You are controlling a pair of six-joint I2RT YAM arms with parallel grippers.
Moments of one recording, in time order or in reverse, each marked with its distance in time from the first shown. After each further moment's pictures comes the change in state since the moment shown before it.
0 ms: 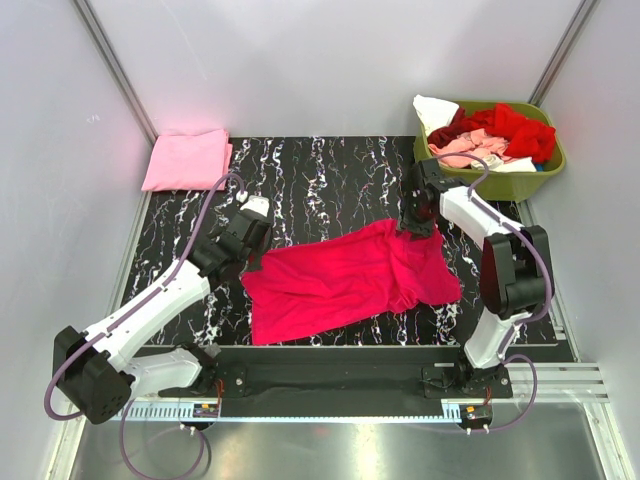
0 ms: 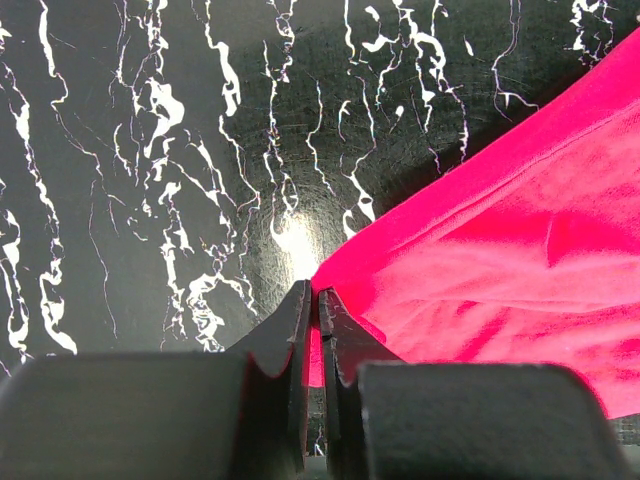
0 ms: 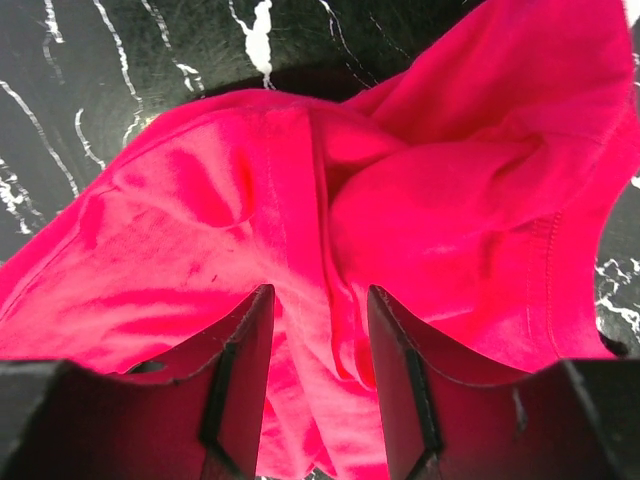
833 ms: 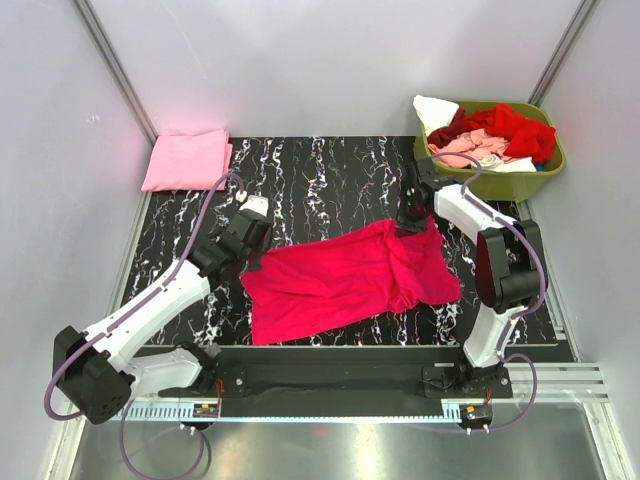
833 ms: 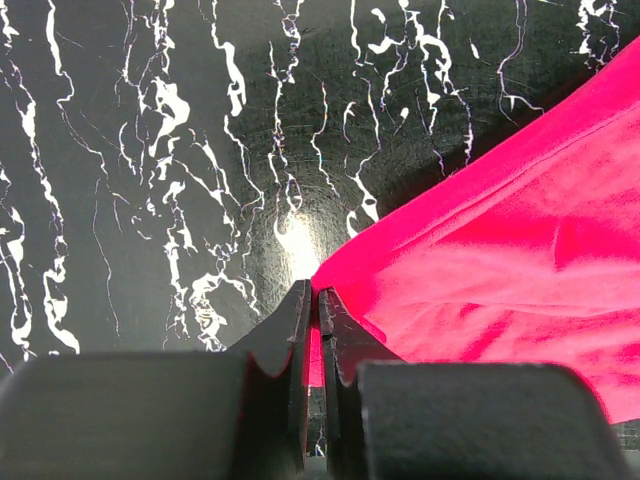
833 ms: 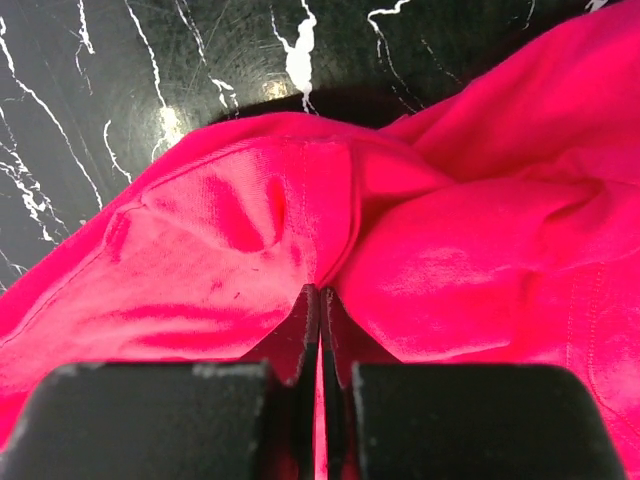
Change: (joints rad) left arm 0.000 0.000 0.000 0.000 -0.012 -0.005; right arm 0.016 0.063 0.030 0.033 -0.035 0.006
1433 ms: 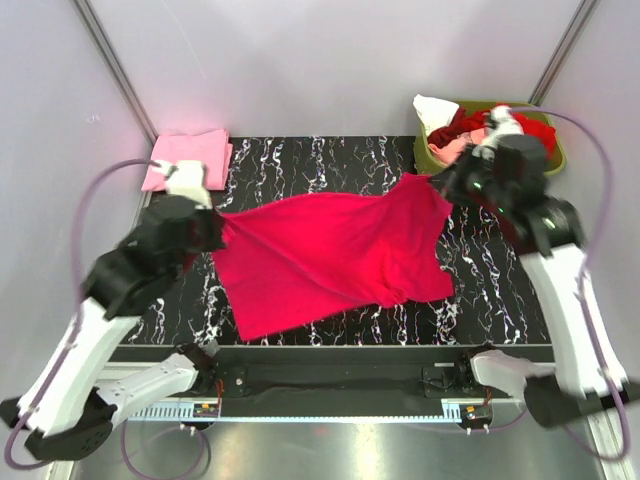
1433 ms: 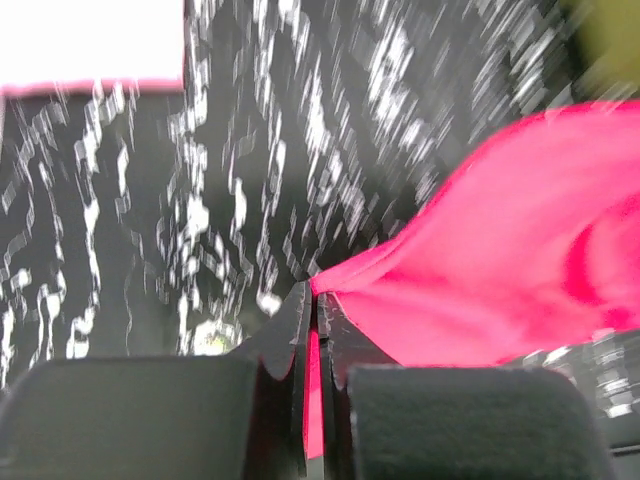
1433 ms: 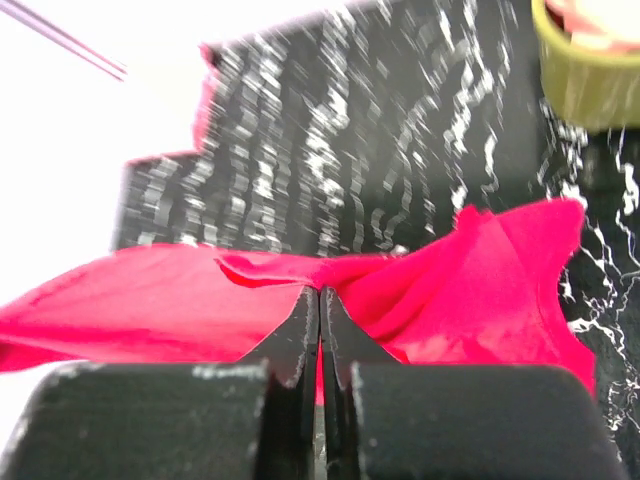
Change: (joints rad) left arm 0.000 -0.215 0.388 -0.212 0.013 -0.034; right arm 0.003 -0.640 0.226 -0.172 -0.010 0.023
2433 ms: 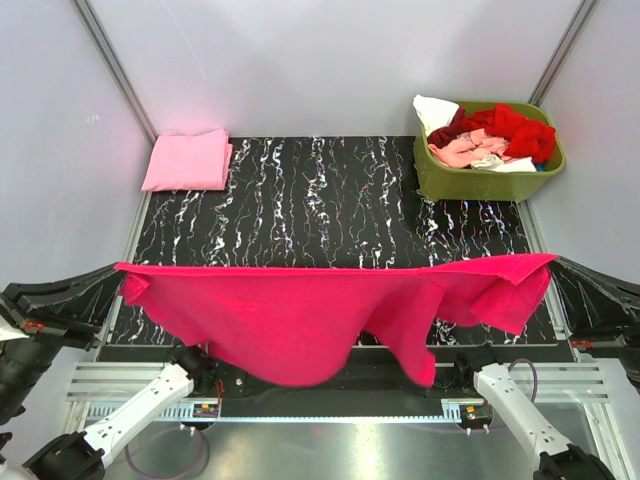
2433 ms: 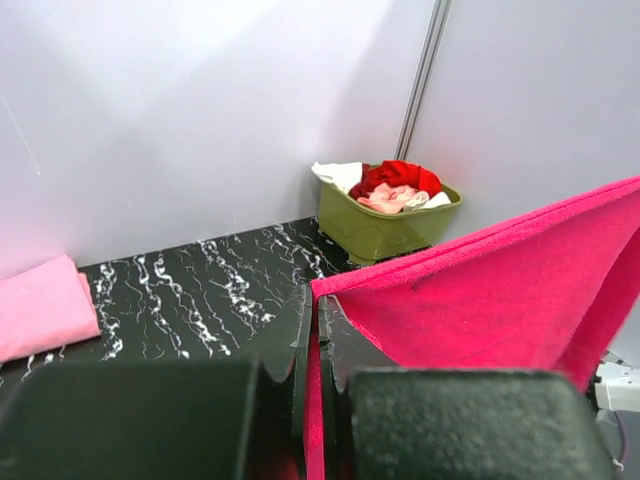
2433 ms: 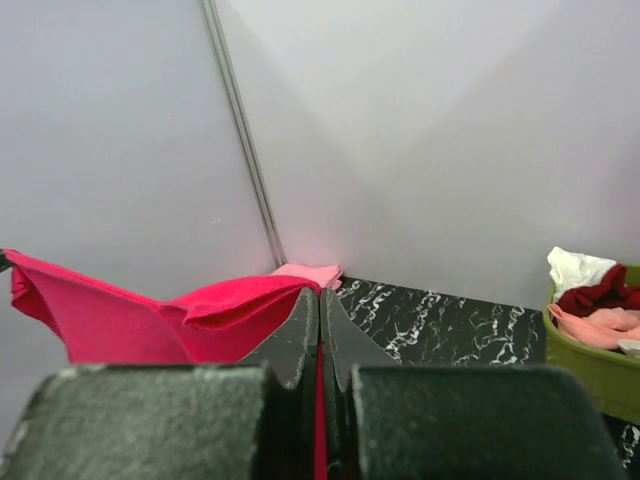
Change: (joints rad) left arm 0.013 -0.457 0.368 -0.038 0.377 0.191; right arm 0.003 -0.597 0.341 -0.061 -0.131 -0.169
